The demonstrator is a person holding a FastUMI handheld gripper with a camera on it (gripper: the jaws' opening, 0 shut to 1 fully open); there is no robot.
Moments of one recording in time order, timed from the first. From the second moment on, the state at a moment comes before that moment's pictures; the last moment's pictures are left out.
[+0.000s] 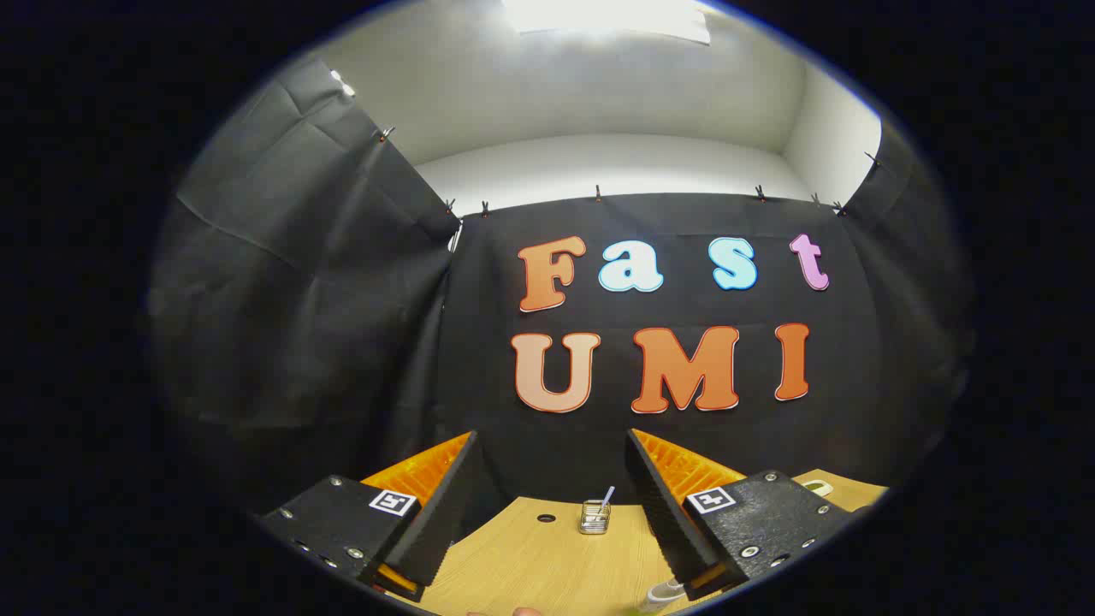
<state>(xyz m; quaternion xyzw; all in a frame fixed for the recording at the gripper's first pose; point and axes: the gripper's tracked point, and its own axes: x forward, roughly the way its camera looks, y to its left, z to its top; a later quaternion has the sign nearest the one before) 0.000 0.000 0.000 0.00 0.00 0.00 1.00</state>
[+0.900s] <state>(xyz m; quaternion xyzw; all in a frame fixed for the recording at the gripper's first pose) -0.003 0.012 -0.022 -0.01 0.03 -0.02 1.00</state>
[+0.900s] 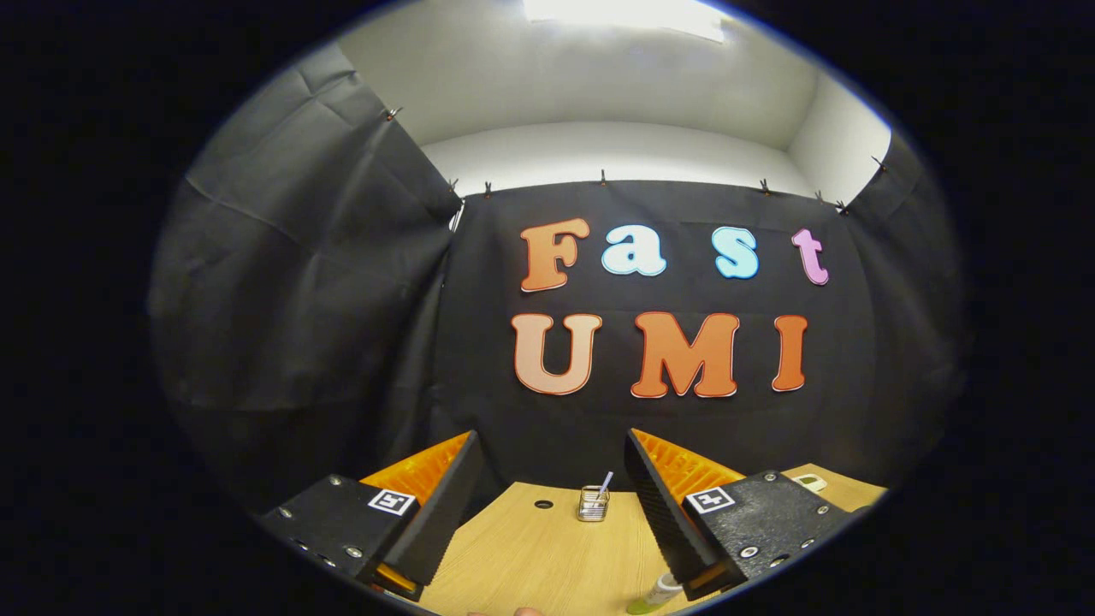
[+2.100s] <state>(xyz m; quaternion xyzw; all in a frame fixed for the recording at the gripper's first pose) -0.044 -0.128 -0.224 0.04 0.23 -0.13 0.96</state>
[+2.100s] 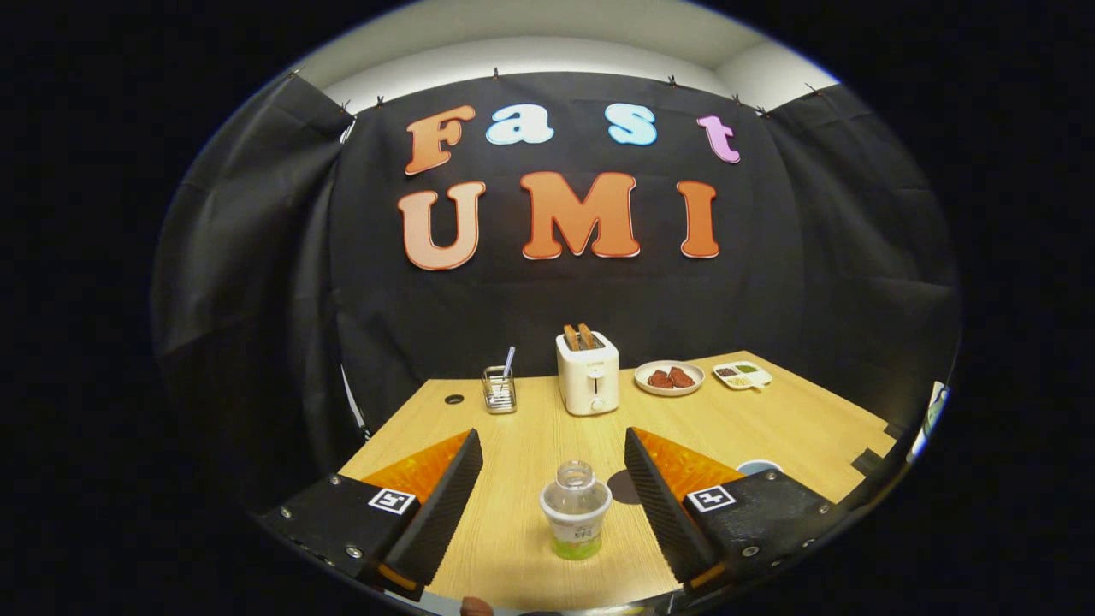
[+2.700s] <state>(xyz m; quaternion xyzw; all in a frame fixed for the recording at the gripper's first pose) -0.055 -0.144 -0.332 0.03 0.30 -0.14 0.94</state>
